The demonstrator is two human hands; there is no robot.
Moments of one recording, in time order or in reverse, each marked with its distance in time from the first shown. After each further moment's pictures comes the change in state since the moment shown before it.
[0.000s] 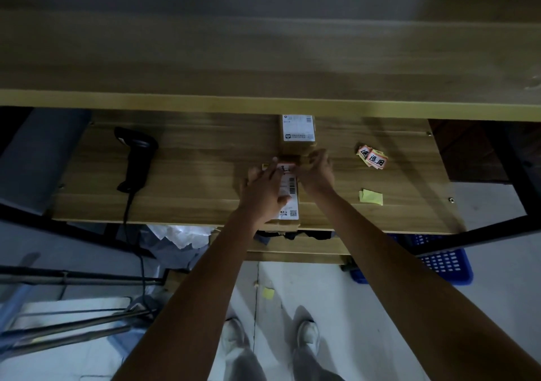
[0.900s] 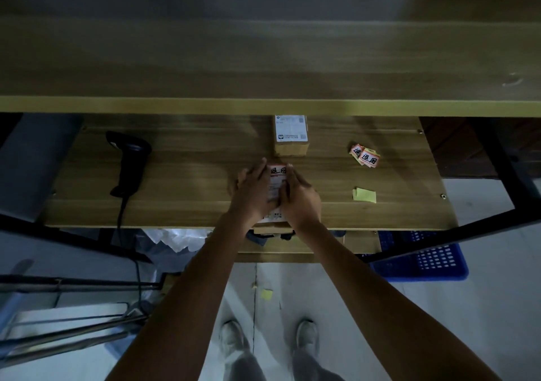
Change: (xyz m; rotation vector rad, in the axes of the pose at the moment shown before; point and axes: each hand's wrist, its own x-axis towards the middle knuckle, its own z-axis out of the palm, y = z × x) left_hand -0.004 0.001 -0.011 -0.030 0.019 -0.047; right_hand -0.047 0.034 0.027 -0.322 0.153 -0.480
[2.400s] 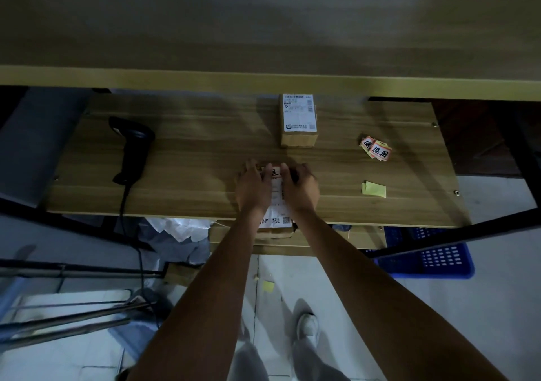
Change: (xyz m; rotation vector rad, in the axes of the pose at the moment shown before) left_hand 0.023 -0.014 0.047 -0.540 0.344 -0.358; right_hand 0.010 -0.012 0.017 0.333 -0.001 0.332
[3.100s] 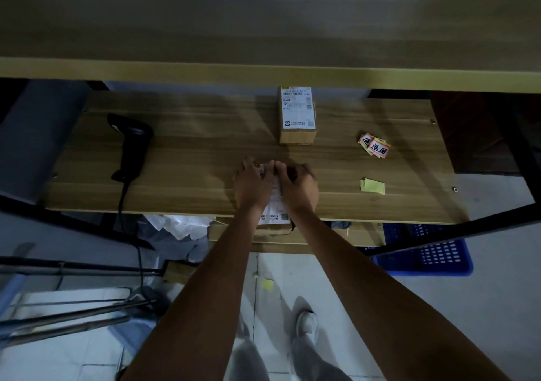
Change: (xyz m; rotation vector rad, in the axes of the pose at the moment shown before) left_hand -0.005 0.001 -0.001 0.000 0.012 0.003; right_hand -0.008 -0.003 -0.004 -0.001 -0.008 0.025
